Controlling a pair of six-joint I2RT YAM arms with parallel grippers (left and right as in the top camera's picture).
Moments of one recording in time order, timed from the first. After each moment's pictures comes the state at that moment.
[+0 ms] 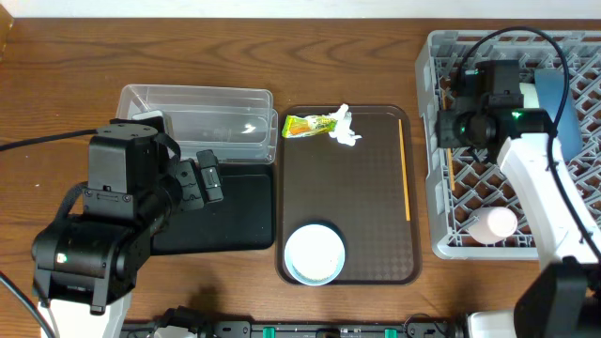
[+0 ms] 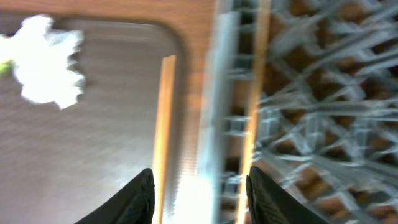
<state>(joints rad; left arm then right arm) -0.16 1.02 1.40 -1.26 -0.03 -0.35 0.06 1.58 1.26 -0.76 -0.08 0.00</state>
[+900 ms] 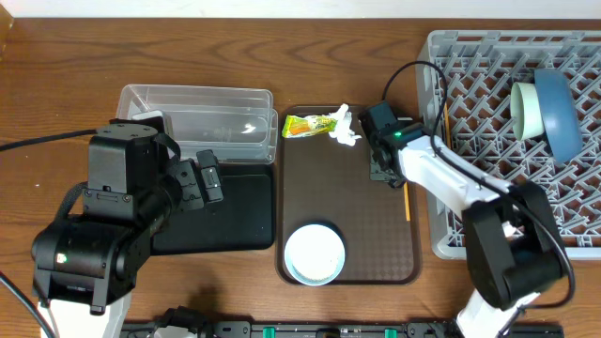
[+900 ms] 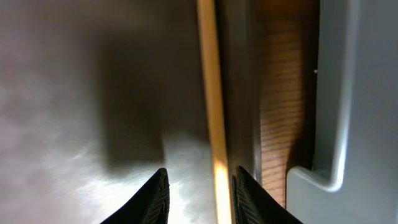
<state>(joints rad) -0.16 1.02 1.40 -1.26 -0.03 -0.35 0.42 1.89 1.17 -0.73 0.31 0.50</state>
